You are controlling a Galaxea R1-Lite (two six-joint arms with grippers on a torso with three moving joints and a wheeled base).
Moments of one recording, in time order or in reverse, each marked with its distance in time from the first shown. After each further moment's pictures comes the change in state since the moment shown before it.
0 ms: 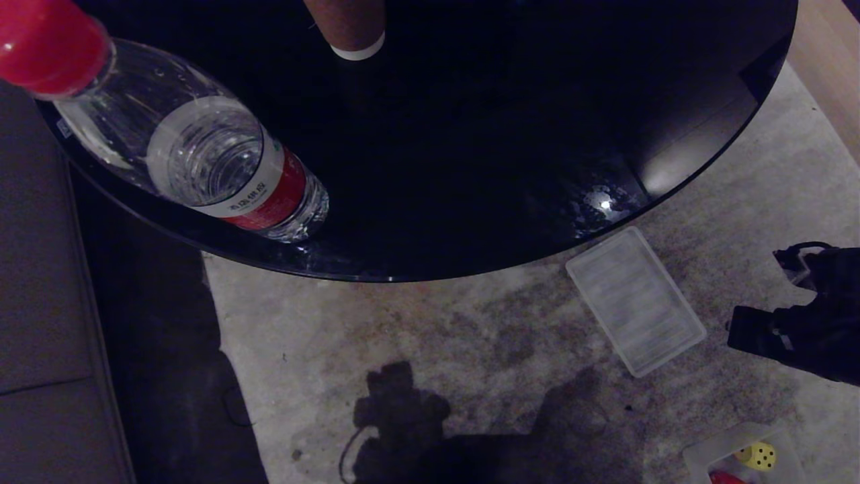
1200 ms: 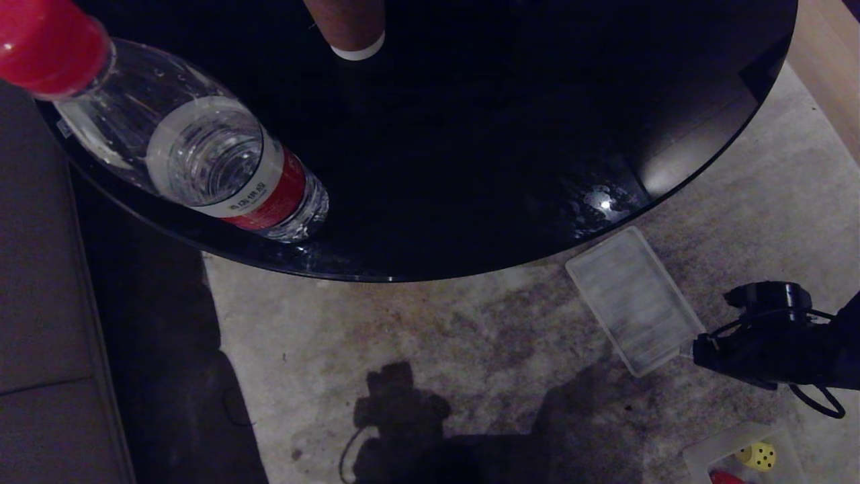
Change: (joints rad) left arm 0.000 0.000 0.000 0.000 0.000 0.000; right arm -0.149 0.556 -0.196 -0.121 0.006 0.006
